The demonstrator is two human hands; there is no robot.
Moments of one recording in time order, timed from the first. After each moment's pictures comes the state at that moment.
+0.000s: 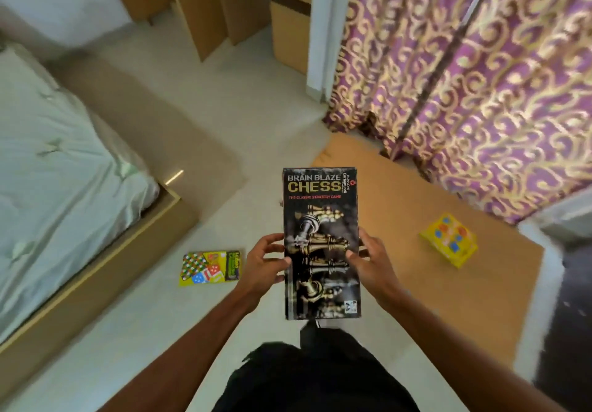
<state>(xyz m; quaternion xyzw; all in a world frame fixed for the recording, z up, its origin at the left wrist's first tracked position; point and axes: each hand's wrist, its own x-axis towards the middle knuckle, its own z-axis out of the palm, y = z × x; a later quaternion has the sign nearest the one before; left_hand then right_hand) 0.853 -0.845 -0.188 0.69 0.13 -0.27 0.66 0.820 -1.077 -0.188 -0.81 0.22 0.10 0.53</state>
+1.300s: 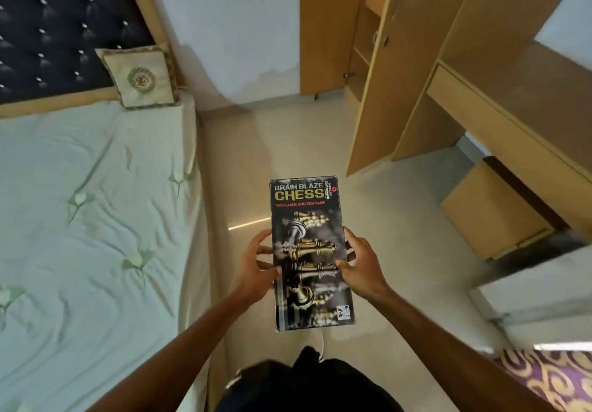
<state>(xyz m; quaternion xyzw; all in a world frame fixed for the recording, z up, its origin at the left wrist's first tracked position) 1.772 -0.440 -0.180 0.71 0.28 -0.01 0.64 1.885 -0.646 -0.195 -0.87 -0.12 0.21 0.44</state>
